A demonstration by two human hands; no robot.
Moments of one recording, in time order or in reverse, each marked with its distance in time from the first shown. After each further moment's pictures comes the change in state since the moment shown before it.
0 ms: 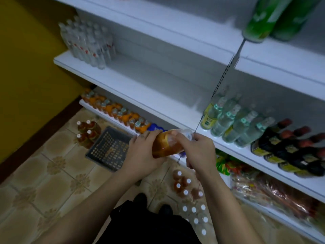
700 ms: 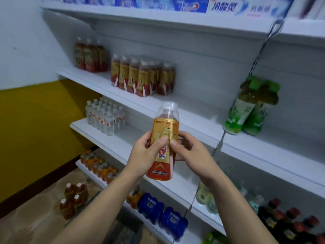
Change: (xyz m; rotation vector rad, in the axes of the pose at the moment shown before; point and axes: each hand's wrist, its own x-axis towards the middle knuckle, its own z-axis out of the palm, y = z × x) left_hand 0.045 0.080 -0.151 -1.024 0.257 0.140; right_hand 0.005 -0.169 -0.024 0.005 -0.432 -0.566
